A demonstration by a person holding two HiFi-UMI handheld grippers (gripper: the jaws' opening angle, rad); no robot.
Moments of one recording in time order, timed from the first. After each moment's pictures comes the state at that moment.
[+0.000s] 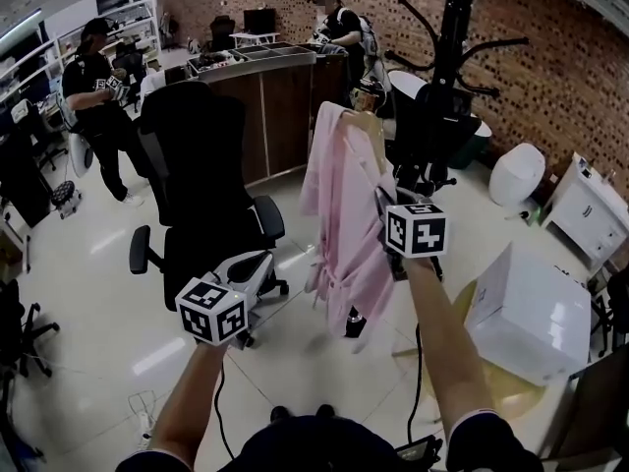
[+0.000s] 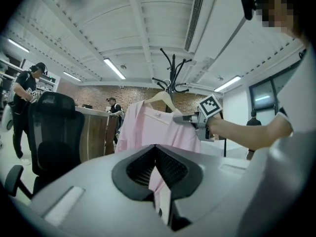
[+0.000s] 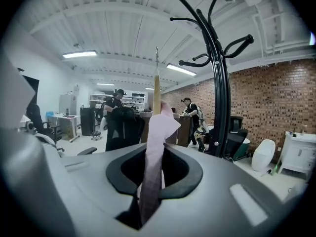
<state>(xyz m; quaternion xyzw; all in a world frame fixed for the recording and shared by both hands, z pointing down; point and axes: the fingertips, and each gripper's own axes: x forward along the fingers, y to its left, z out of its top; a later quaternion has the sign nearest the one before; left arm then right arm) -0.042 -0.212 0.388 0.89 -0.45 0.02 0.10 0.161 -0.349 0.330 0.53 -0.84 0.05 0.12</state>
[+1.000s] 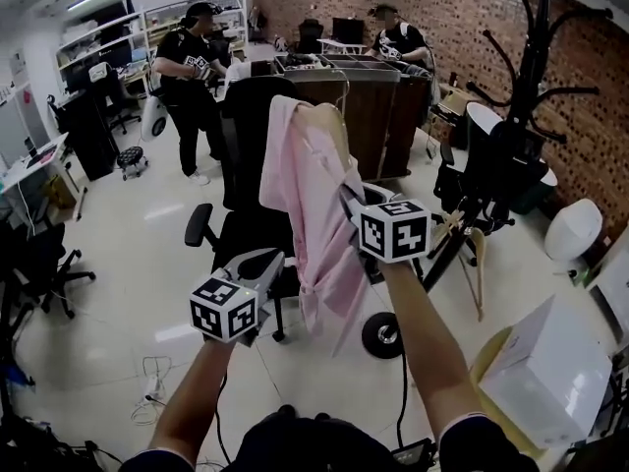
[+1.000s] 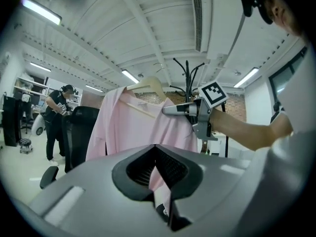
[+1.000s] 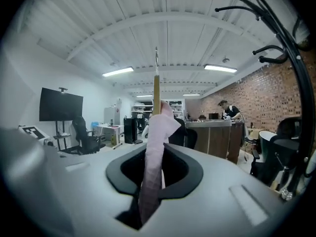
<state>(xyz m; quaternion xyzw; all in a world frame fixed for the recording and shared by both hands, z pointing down) -0.117 -0.168 0.369 0.82 -0.57 0.02 0.08 -0.045 -0.298 0.289 0.30 -0.95 0.03 0.08</state>
